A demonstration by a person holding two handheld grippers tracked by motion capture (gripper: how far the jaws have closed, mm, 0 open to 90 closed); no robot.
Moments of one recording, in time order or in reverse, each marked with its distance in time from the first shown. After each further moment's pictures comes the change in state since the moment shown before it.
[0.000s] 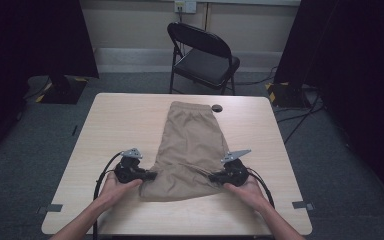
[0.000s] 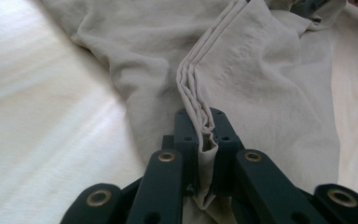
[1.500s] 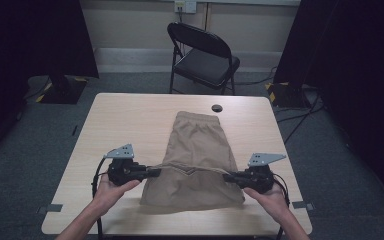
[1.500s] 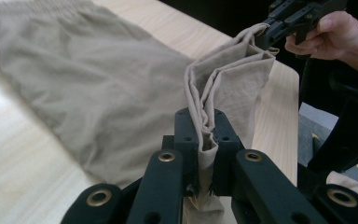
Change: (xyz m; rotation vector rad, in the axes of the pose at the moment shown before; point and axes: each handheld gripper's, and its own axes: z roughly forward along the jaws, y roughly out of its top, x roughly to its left) left arm -0.052 0.031 -0.056 -0.261 -0.110 0.103; right arm 0.031 -0.001 -0.092 -0.232 0.018 -0.025
